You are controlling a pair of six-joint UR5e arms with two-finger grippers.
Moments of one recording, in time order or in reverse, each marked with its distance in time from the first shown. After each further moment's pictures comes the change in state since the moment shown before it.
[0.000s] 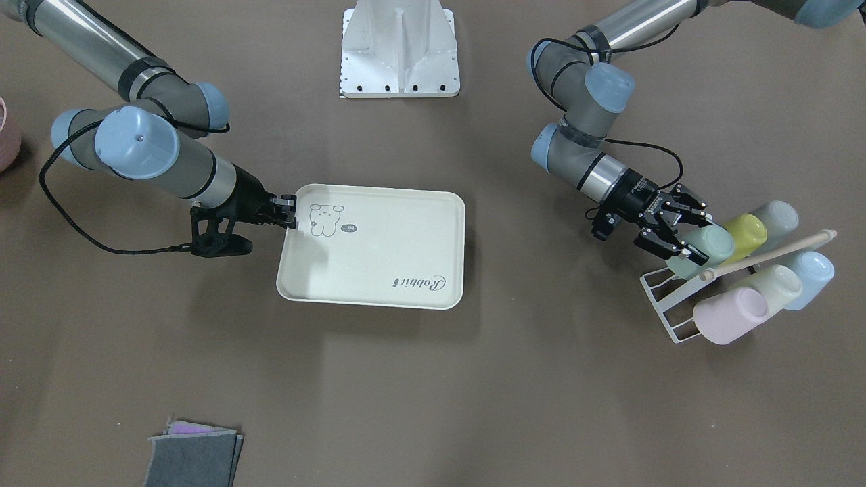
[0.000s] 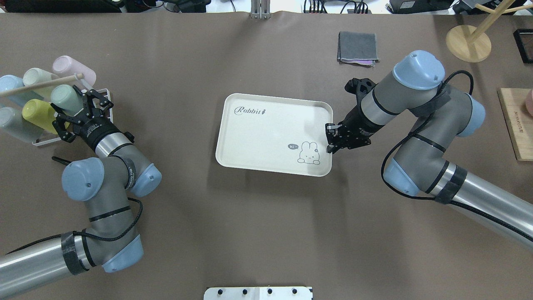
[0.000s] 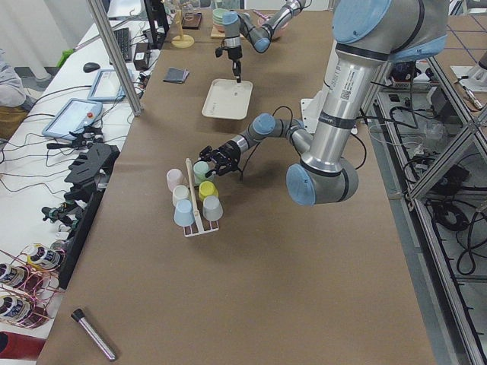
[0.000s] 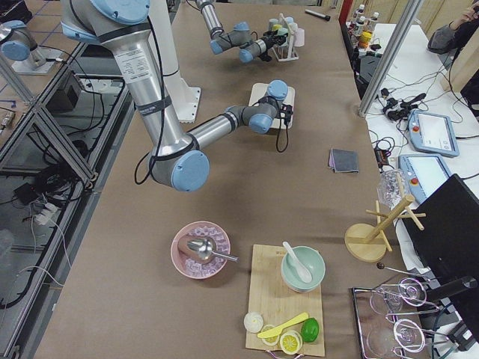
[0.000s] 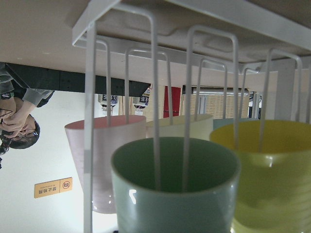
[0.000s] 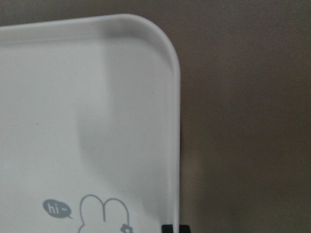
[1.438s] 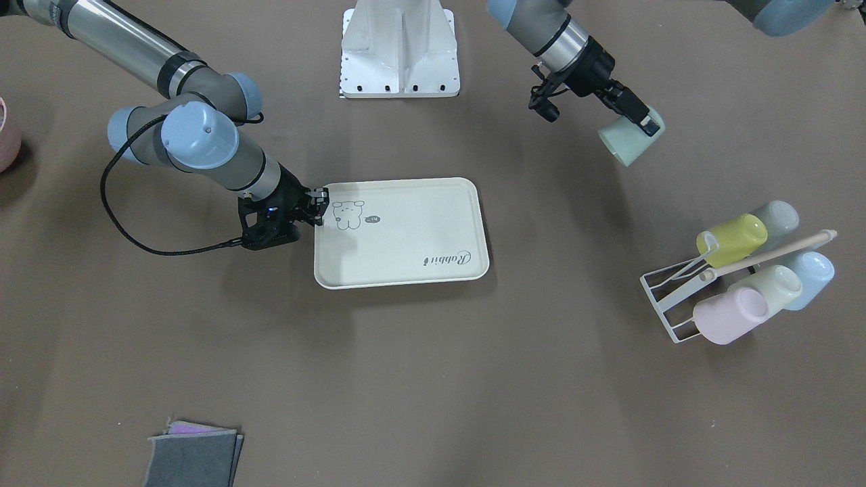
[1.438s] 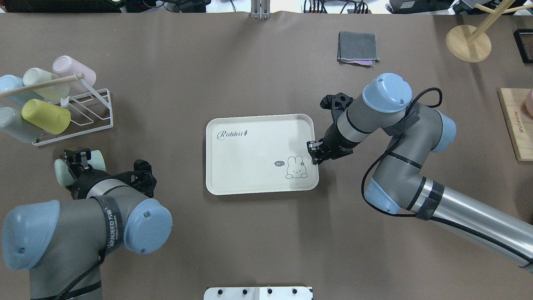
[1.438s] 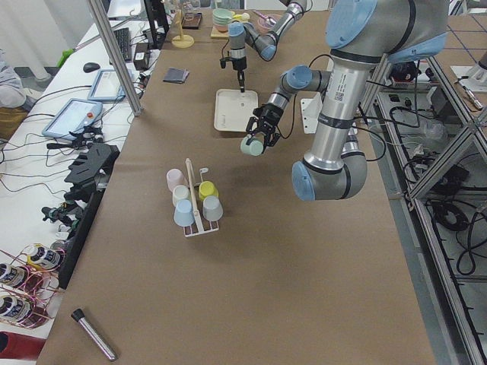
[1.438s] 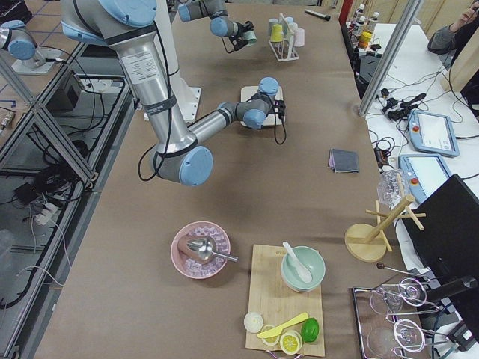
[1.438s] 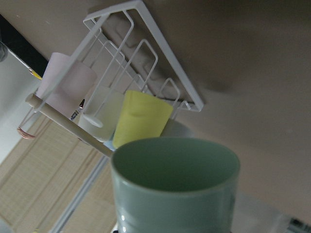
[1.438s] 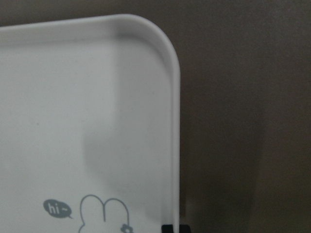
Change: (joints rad) left arm 0.204 -0.024 -0.530 0.172 -0.580 -0.797; right arm -0.094 0.041 -0.028 -0.015 -0.125 -0.132
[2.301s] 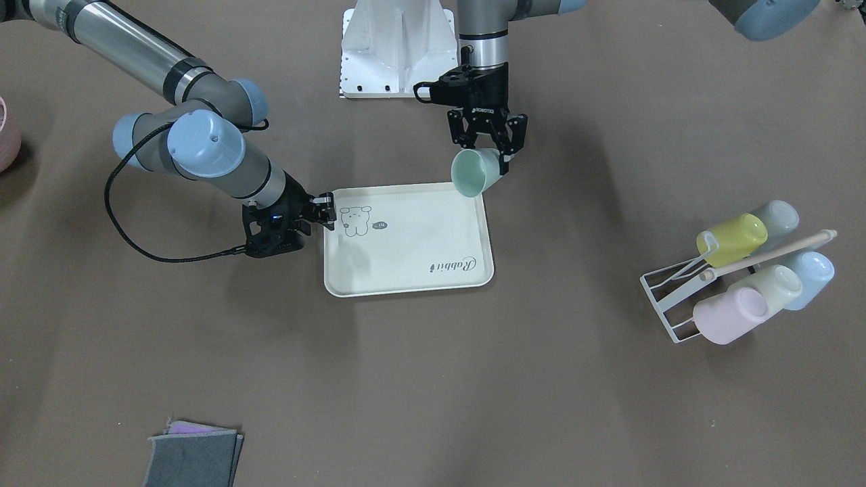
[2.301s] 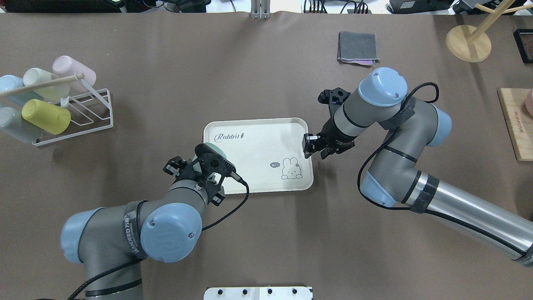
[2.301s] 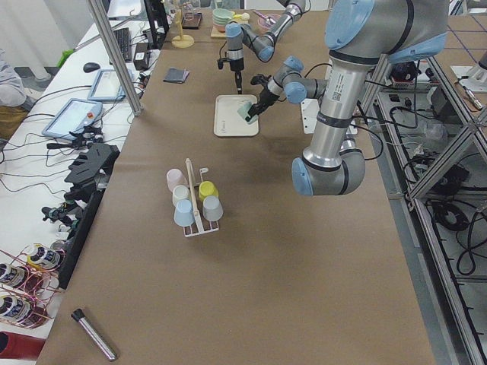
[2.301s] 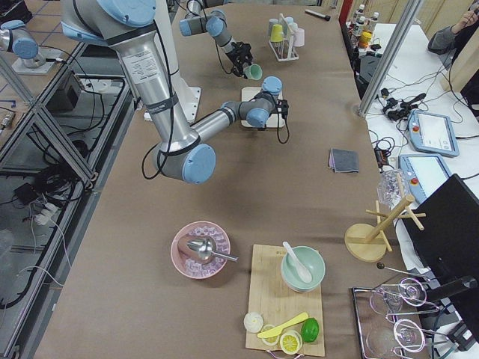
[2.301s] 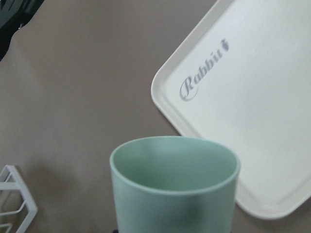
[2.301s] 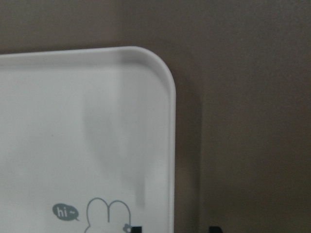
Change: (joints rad) left arm 0.021 -0.059 0.211 -1.035 -0.008 -0.421; right arm 0.044 0.017 -0.022 -0.005 0.008 0.003
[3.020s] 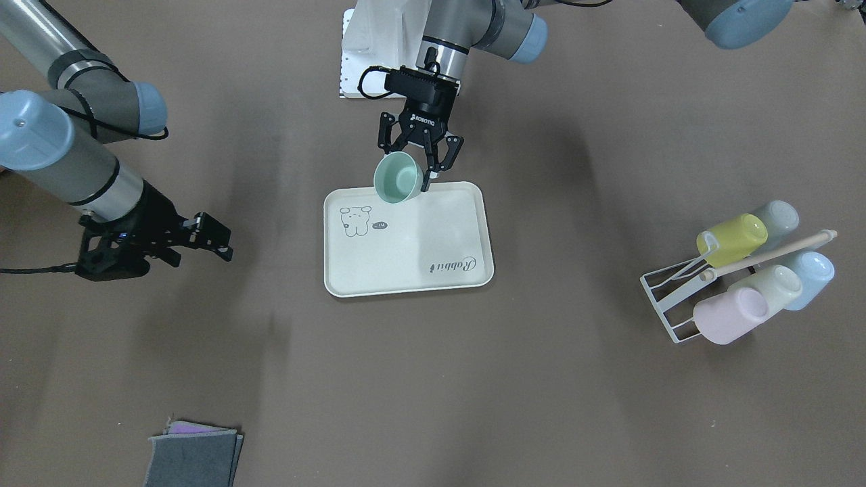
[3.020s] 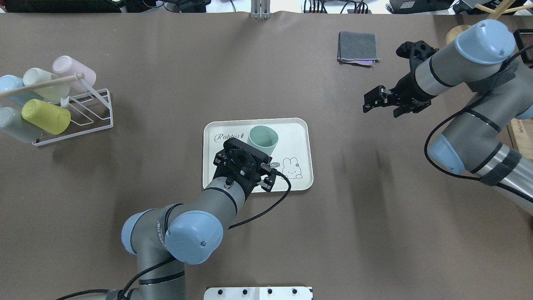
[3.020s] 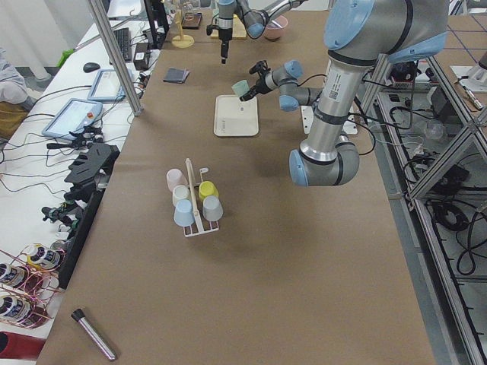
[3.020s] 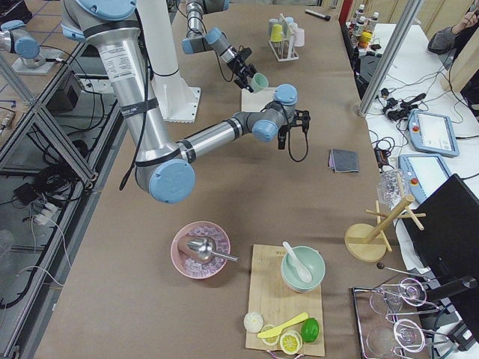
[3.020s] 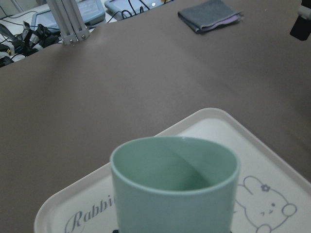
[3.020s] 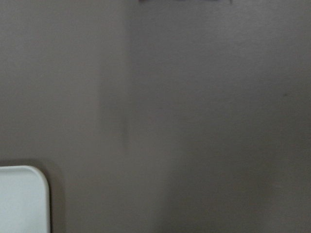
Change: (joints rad) left arm 0.016 -0.109 0.281 -0.628 0.143 -0.029; right arm 0.241 -0.200 0.154 -0.048 0.004 -0.120
